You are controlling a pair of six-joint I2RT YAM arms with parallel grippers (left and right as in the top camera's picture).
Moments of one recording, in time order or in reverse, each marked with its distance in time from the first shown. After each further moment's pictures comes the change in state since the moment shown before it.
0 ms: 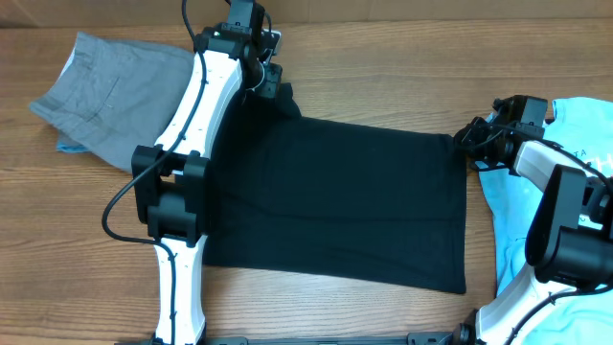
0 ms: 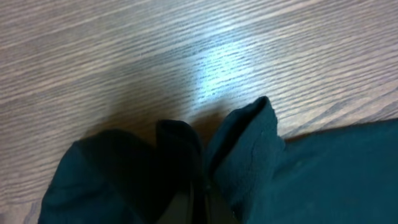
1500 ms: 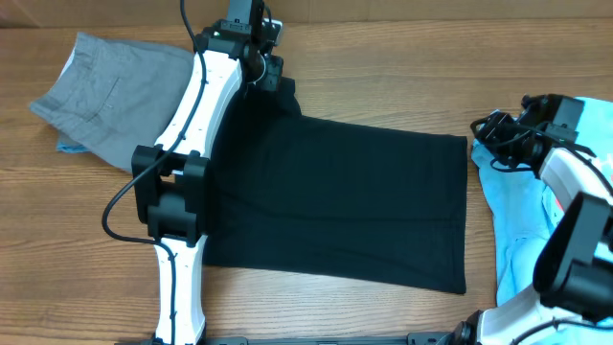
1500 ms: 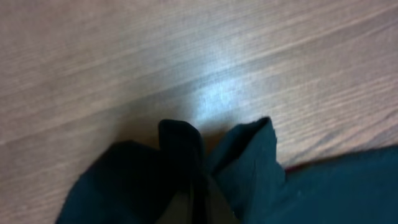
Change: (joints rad) left arm 0.000 0.001 0.000 0.090 0.008 0.007; right arm -0.087 -0.132 -0.009 -0.095 -0.077 0.022
